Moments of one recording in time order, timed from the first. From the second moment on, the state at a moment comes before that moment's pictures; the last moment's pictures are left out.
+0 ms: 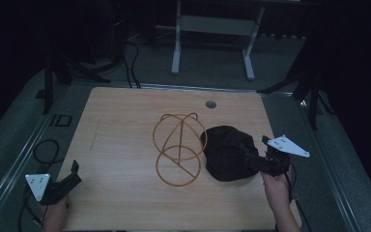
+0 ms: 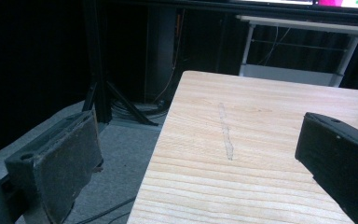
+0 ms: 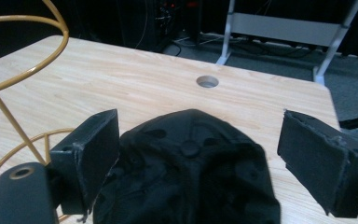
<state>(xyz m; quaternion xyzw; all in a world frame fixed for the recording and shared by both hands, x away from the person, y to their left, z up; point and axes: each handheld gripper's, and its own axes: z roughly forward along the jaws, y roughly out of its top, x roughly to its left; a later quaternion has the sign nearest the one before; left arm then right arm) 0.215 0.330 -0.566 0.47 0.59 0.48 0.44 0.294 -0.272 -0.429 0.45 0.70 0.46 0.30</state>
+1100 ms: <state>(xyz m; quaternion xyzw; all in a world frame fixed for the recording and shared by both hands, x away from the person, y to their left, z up) 0.215 0.329 -0.566 0.48 0.59 0.48 0.44 0.328 -0.254 -0.498 0.50 0.74 0.38 0.25</state>
